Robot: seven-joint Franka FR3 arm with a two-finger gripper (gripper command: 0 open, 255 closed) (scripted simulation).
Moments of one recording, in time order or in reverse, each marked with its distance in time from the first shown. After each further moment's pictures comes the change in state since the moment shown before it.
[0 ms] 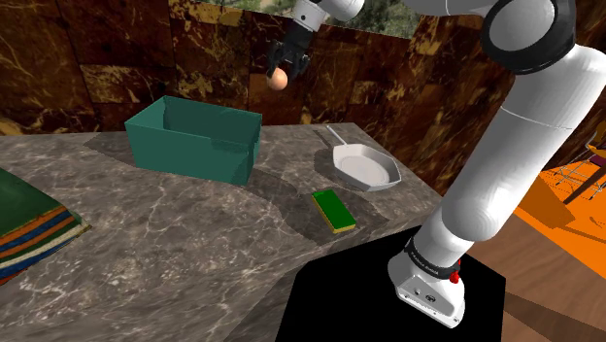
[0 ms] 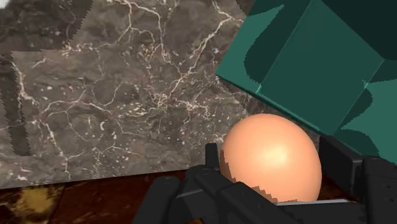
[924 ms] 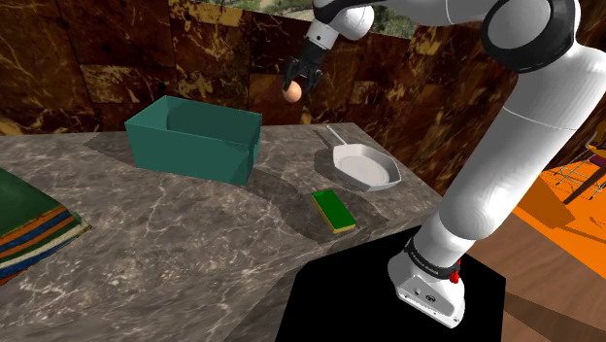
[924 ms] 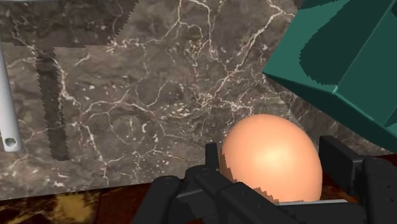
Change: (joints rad) arm -0.058 -0.016 -0.051 -0.123 0.030 0.071 -0.143
